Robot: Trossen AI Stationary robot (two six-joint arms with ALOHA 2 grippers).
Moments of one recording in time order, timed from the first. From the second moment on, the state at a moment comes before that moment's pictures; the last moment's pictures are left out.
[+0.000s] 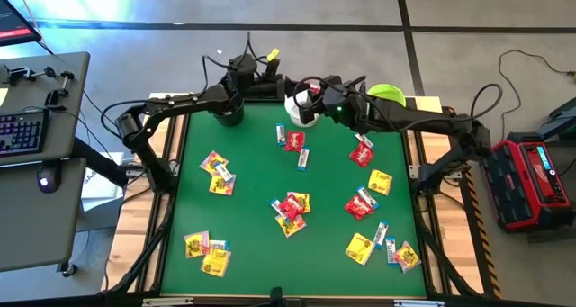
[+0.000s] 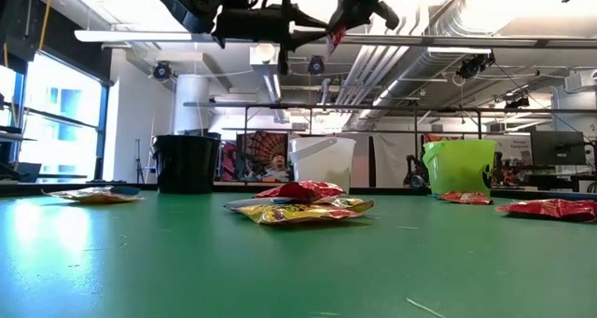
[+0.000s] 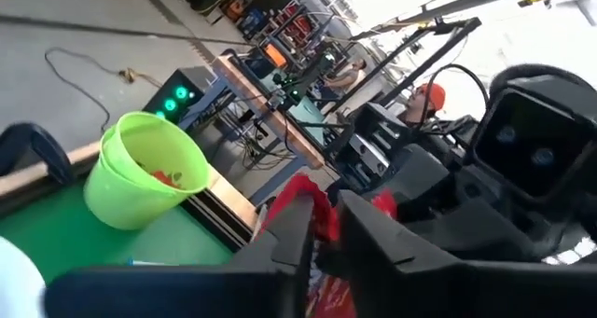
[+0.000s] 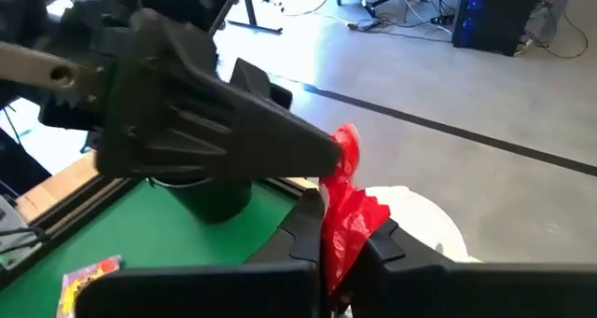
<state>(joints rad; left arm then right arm) 0.55 1.70 1.28 0.43 0.47 -0.76 -0.20 1.53 1.48 -0.44 0.62 0.45</state>
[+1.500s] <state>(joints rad) 0.58 1.70 1.28 0.41 0.54 -0.53 -0.89 1.41 1.02 -0.88 0.62 0.63</state>
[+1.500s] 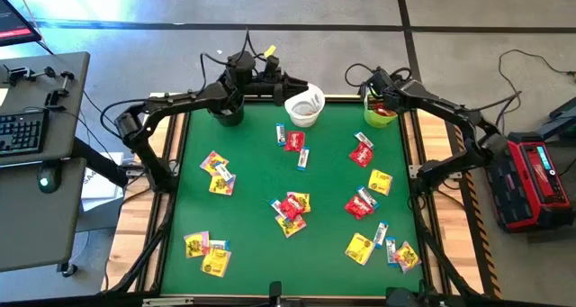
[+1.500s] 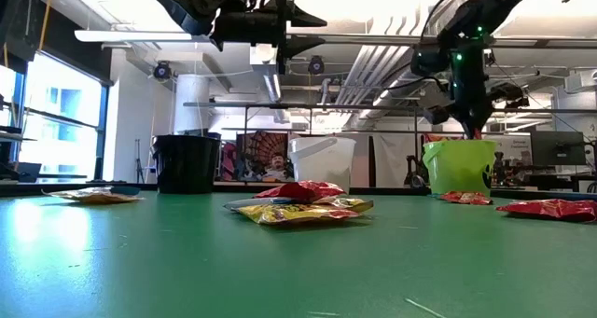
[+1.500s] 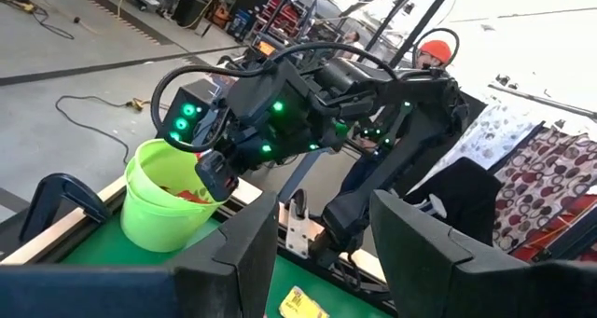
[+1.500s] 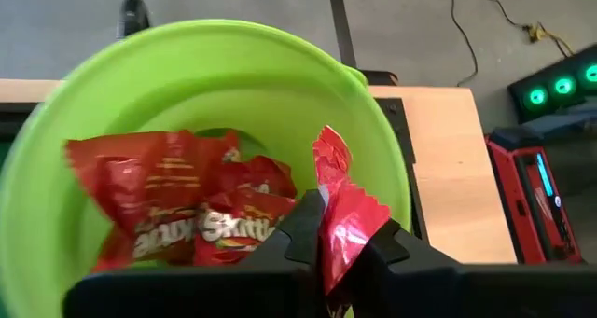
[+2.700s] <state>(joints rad) 0.58 1.70 1.28 0.25 0.55 -0.37 -0.48 1.34 0.99 -0.75 0.04 0.58</state>
